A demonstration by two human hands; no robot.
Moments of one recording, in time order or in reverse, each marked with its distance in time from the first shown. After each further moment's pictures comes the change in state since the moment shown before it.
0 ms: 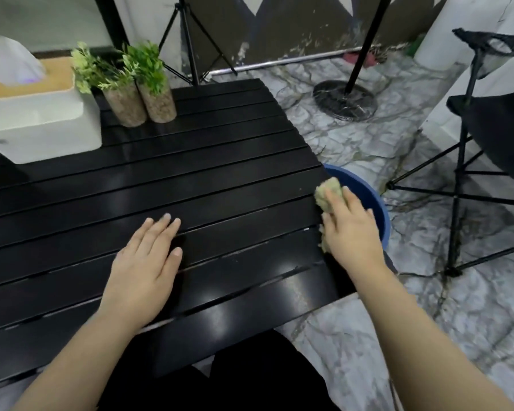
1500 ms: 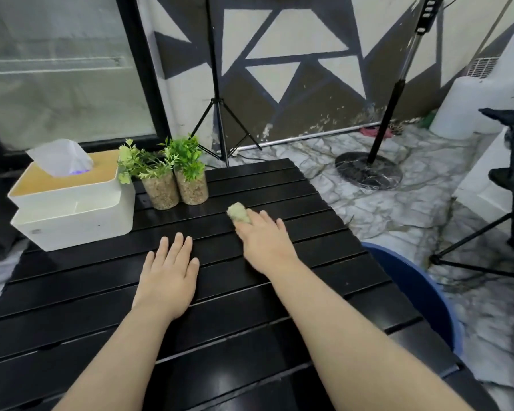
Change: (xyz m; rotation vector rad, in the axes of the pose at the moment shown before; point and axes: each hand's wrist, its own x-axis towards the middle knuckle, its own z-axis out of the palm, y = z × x) left_hand 0.156 -0.046 0.014 0.247 -0.035 -0.168; right_hand 0.152 -0.163 0.106 -0.049 -0.140 -0.402
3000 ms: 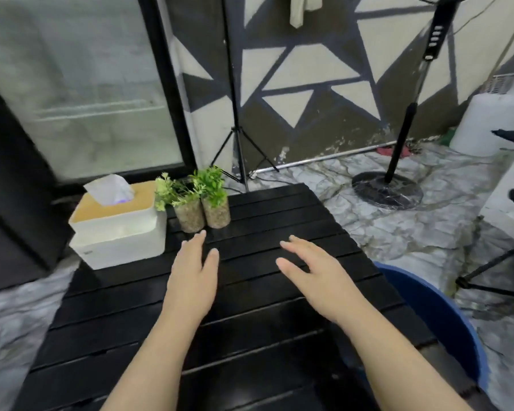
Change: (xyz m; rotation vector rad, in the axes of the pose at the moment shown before) left_hand -0.028 0.037 -0.076 -0.707 0.236 -0.085; right_hand -0.093 0.002 -0.107 0.762 -0.046 0.120
